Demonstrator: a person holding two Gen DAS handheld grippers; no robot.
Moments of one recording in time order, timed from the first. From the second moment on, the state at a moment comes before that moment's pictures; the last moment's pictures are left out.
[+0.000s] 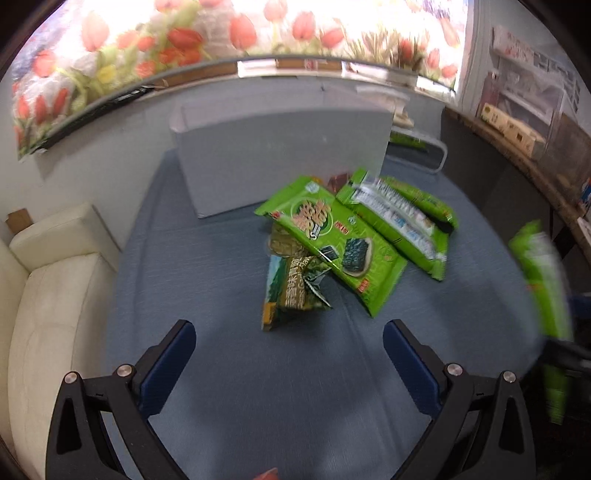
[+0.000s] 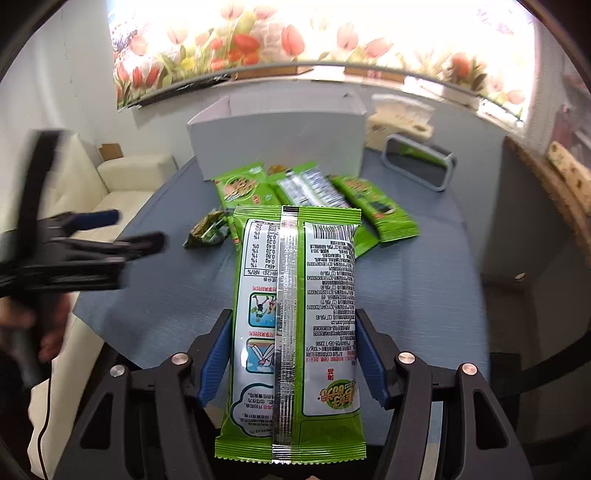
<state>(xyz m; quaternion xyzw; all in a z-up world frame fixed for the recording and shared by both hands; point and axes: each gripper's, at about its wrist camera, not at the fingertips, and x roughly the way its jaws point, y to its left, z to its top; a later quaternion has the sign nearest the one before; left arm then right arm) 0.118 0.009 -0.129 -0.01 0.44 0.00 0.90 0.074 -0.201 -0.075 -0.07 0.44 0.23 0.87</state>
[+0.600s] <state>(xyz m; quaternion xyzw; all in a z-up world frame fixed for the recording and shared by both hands) 0.171 0.025 -0.169 -0.03 0.47 0.00 0.88 0.064 -0.213 -0.061 -0.05 0.43 0.23 0.87</state>
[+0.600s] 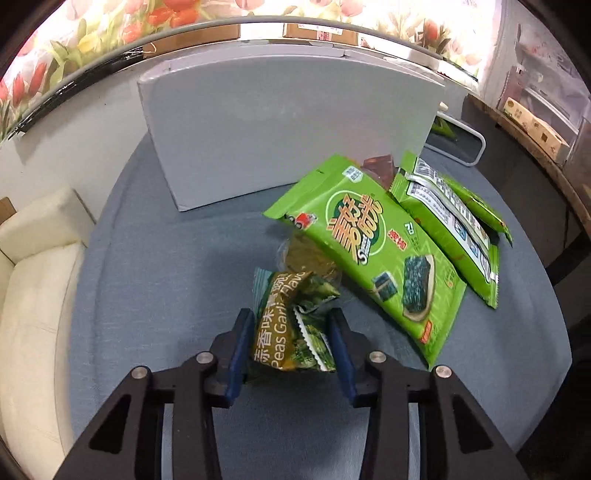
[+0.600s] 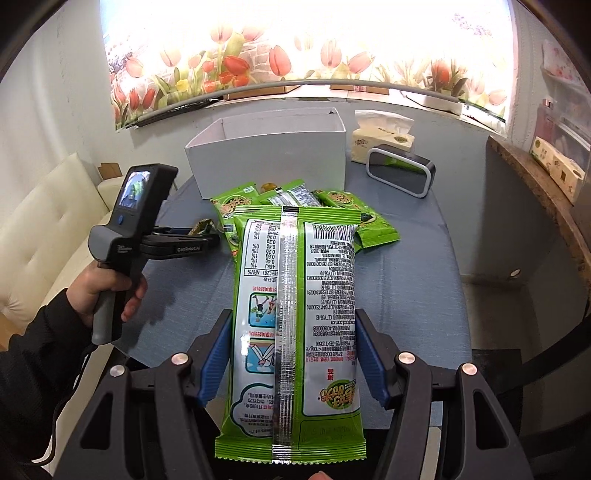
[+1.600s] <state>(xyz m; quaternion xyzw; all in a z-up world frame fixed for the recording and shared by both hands) 0.312 0.105 0.011 -0.13 0.37 -0.02 0.92 0.381 -0.063 -0.019 -0.03 0.40 0.27 0.88</state>
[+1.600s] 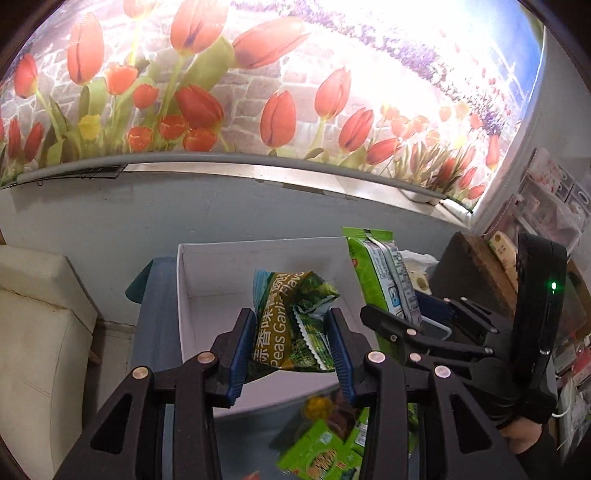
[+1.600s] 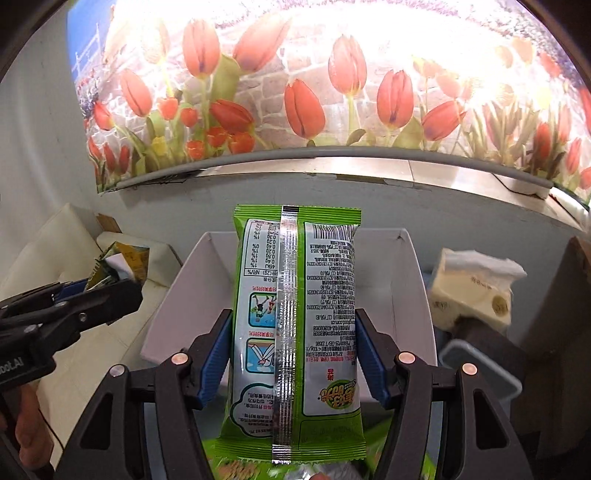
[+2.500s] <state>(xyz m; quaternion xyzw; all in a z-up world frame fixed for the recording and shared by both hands) 0.292 0.114 0.002 -0.09 0.34 0.03 0.93 0.353 -0.085 0.000 -0.10 0.29 0.29 0.91</state>
